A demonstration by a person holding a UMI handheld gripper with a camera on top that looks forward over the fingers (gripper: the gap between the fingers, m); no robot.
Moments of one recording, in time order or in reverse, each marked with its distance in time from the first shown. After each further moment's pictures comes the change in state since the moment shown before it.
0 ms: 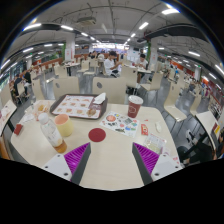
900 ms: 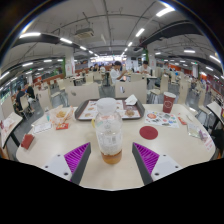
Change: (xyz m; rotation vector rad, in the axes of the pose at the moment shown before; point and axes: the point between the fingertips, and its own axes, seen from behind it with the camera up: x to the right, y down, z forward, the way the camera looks) arm -0.238 0.030 0.072 0.156 -0.047 0.113
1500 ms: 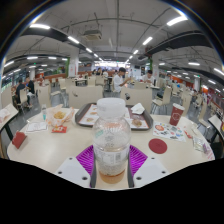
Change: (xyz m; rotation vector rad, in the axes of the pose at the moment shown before) arm -0.030 -0.019 0.063 0.072 0.026 -0.111
